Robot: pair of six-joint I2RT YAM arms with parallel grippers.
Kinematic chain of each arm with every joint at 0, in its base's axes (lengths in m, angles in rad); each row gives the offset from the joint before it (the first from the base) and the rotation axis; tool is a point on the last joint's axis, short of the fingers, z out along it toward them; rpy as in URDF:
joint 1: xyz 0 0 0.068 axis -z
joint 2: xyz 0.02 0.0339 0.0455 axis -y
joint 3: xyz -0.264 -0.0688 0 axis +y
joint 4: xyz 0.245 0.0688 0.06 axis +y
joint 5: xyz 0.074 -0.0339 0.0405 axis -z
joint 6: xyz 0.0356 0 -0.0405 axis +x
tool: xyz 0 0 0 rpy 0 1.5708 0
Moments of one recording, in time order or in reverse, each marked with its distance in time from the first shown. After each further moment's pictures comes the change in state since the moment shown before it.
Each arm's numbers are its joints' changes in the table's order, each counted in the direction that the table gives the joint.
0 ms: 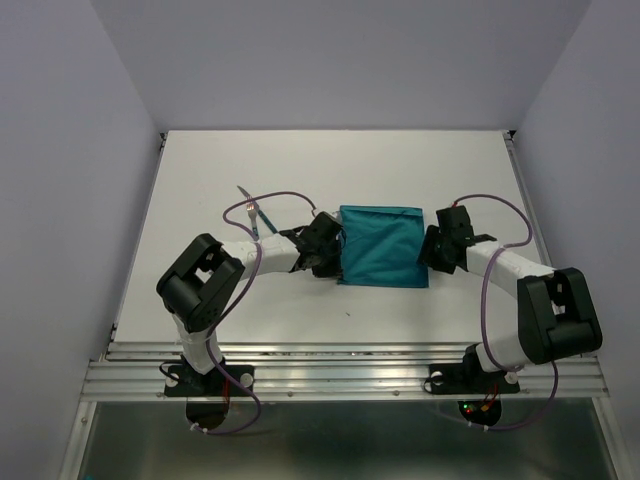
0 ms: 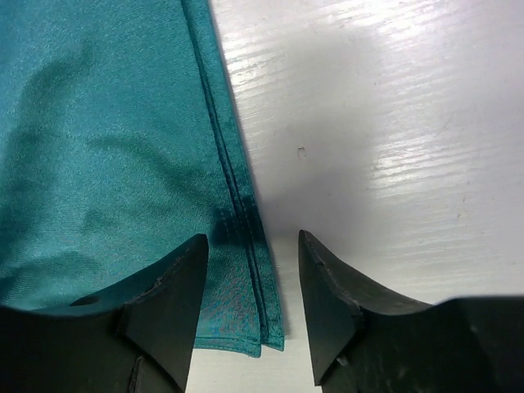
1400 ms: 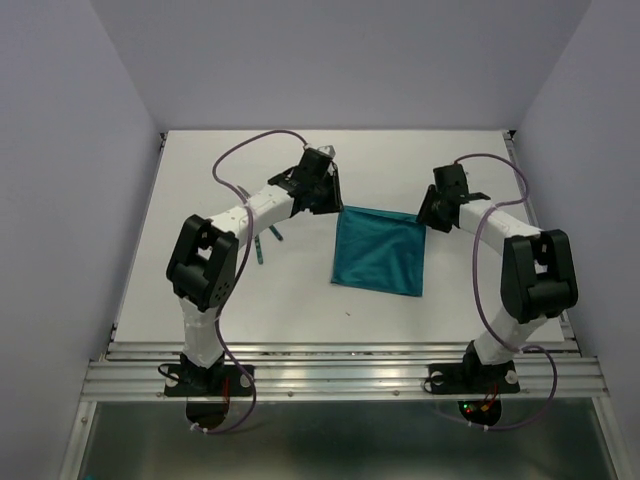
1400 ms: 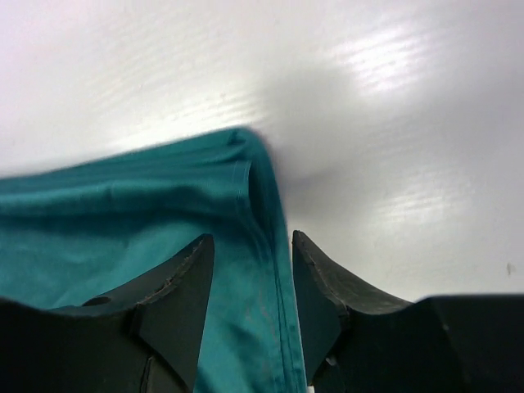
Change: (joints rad) left arm -0.191 -0.095 -0.442 0.162 -0.003 0.151; right arm 0.013 -0.213 -0.355 0.048 0.090 0.000
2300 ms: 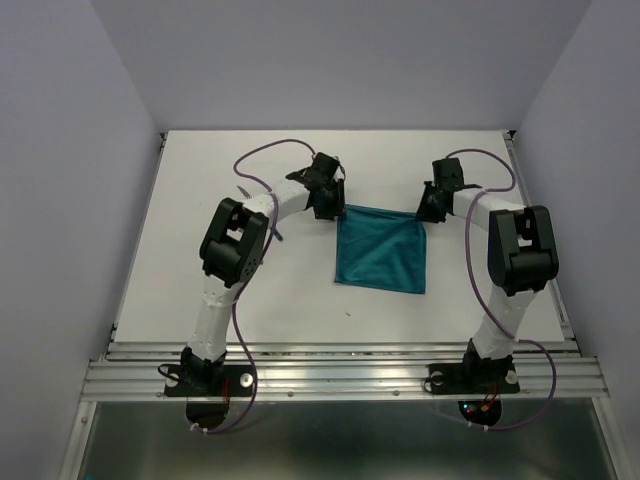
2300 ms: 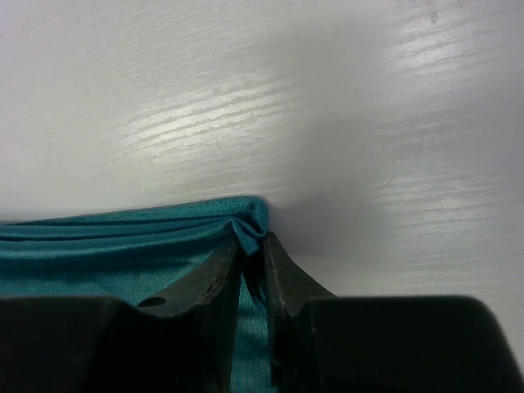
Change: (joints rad) left arm -0.026 -0.342 -0.254 0.056 0.015 0.027; right arm 0.075 -0.272 -0.180 -0.071 -0.145 -0.084
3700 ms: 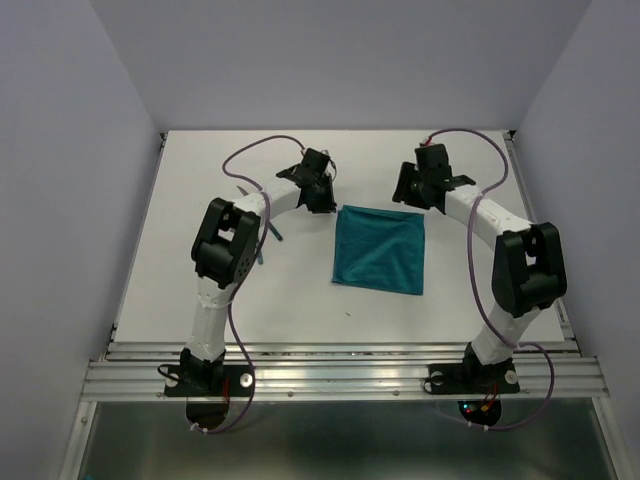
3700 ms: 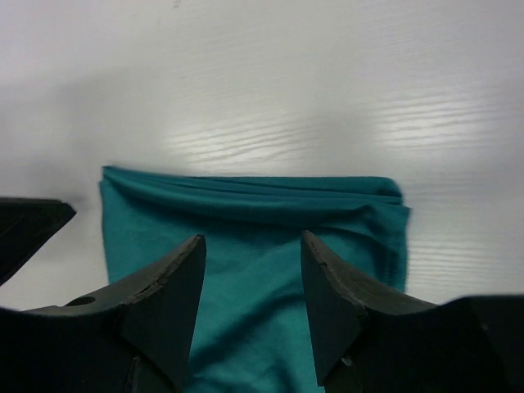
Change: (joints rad) left arm -0.038 0.038 0.045 -0.042 -0.007 -0.021; right arm -0.113 0.169 -0.041 0.050 0.030 0.010
